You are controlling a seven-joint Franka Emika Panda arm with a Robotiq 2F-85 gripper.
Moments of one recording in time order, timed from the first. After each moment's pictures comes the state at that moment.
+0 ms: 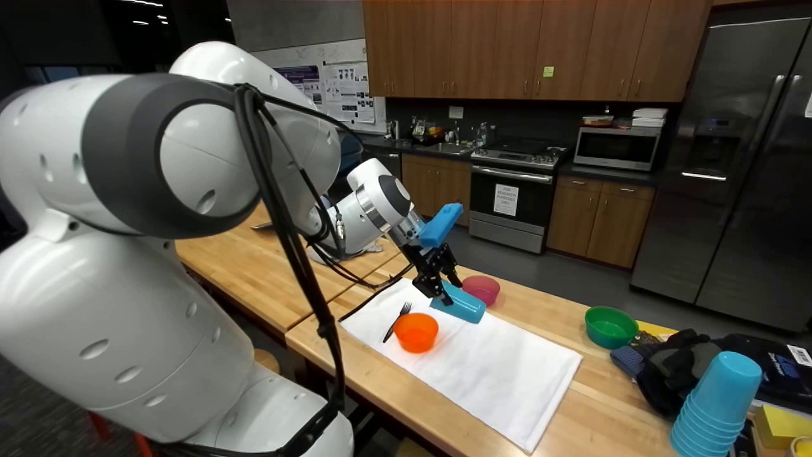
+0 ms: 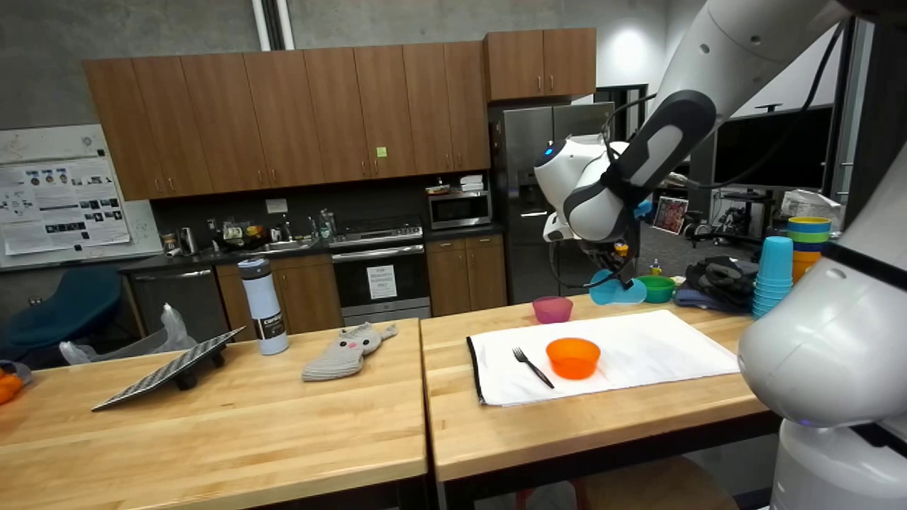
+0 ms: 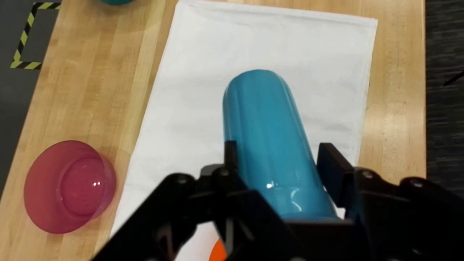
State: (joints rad) arm 0.05 -0.33 0.06 -2.54 -0.74 2.20 -0.99
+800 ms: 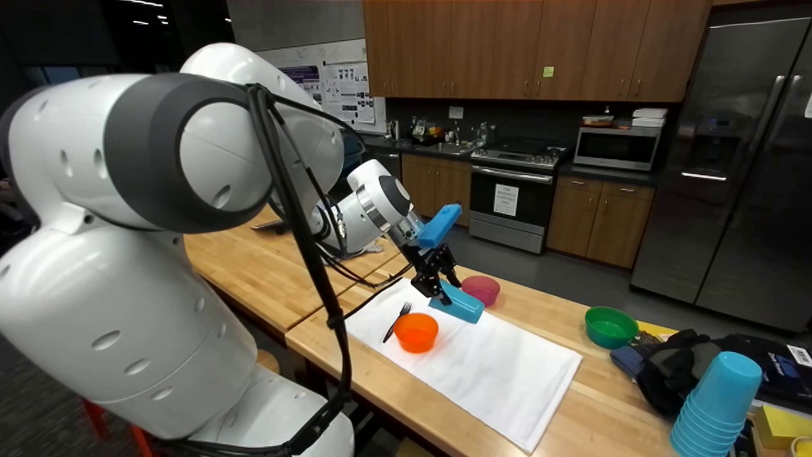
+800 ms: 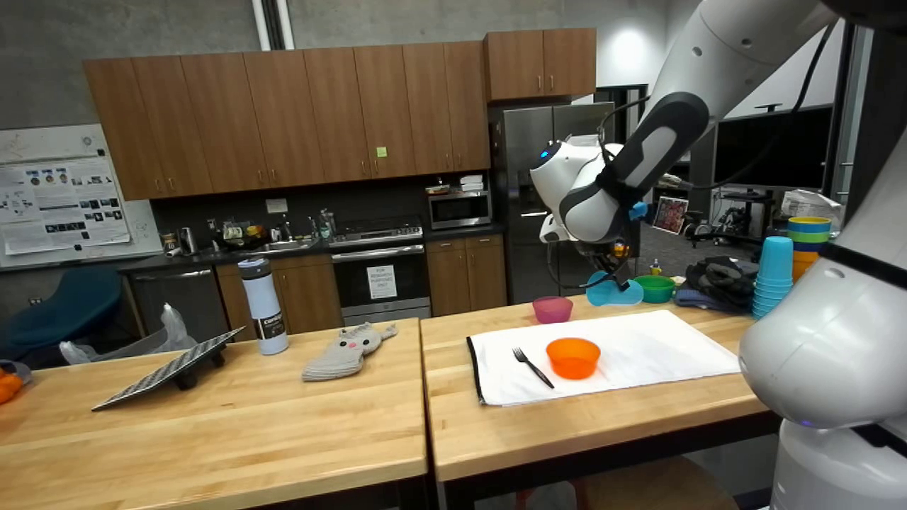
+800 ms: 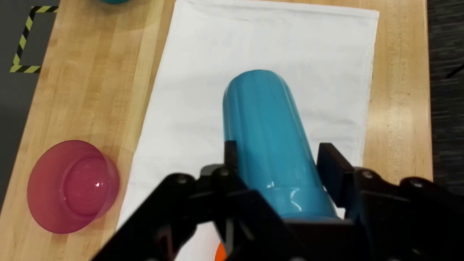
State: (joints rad) arm 0.06 -0.30 0.06 -2.52 -0.74 2.19 -0.95
